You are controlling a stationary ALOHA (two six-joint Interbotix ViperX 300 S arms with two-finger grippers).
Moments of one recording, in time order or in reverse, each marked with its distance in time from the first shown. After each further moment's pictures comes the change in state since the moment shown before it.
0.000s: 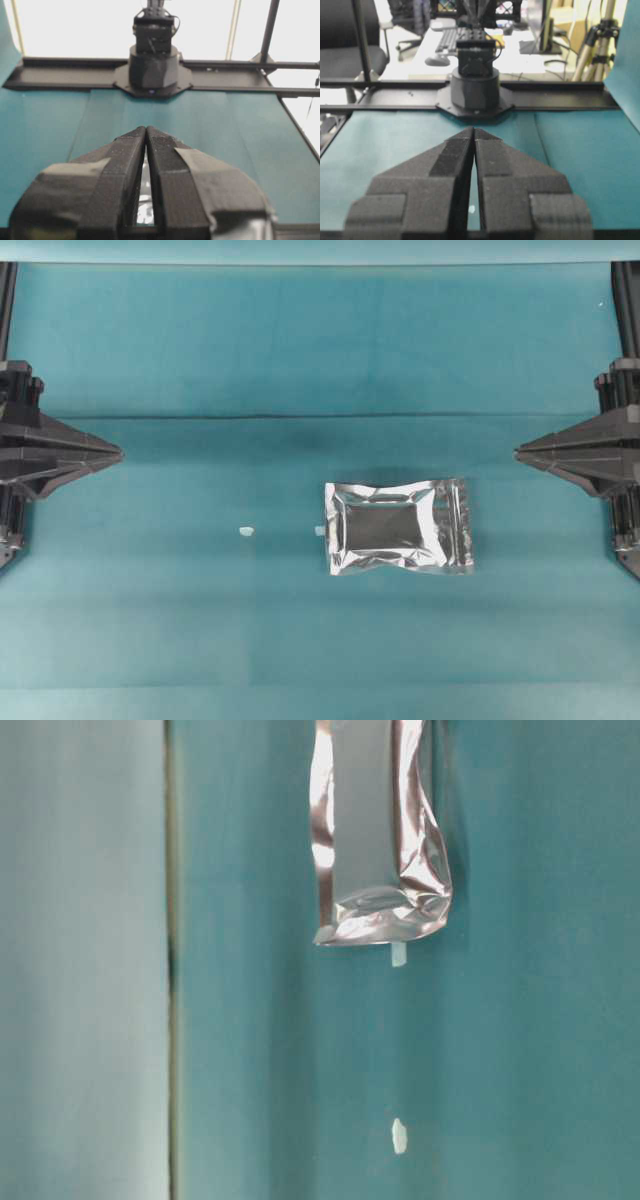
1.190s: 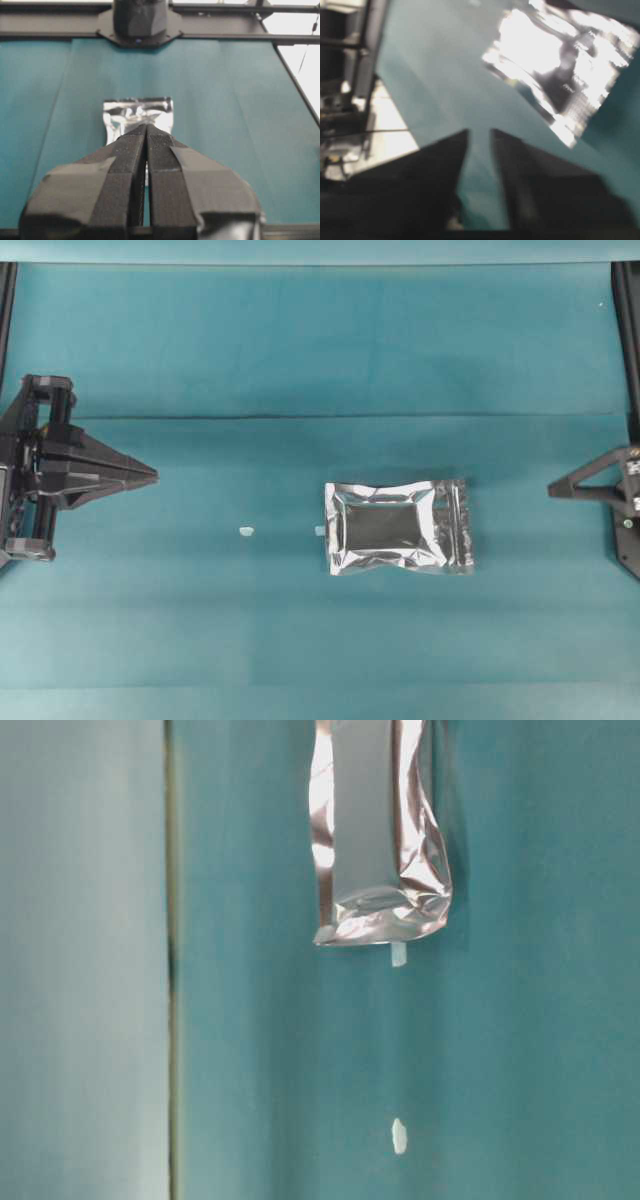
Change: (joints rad) left arm -0.031 0.138 -0.087 0.014 0.127 -0.021; right arm -0.133 -0.225 0.106 0.319 0.776 0.979
